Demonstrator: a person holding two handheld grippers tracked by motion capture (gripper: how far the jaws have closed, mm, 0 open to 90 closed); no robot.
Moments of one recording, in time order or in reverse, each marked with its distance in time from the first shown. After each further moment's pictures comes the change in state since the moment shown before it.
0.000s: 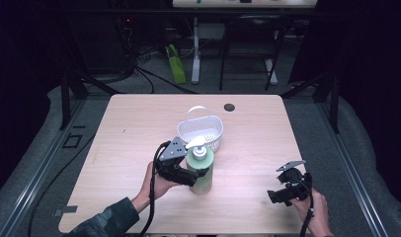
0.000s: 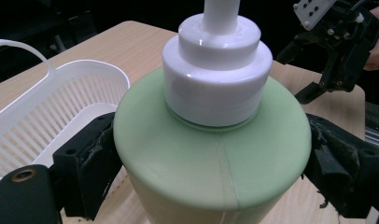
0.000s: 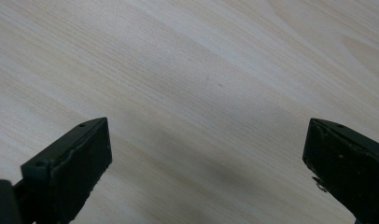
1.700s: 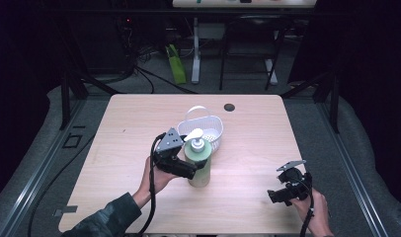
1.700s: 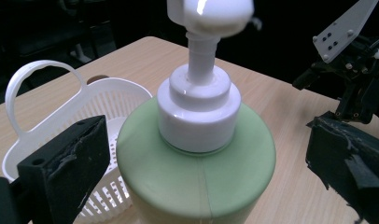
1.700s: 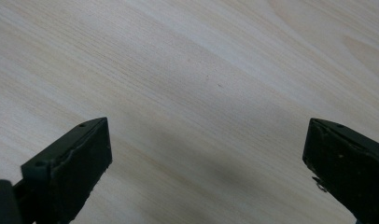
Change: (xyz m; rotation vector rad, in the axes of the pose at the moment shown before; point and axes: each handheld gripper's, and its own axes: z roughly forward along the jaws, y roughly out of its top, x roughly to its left) left arm 0.010 0.016 -0.008 -0.056 0.063 -0.054; right arm -0.001 0.000 0.000 0.000 0.003 0.006
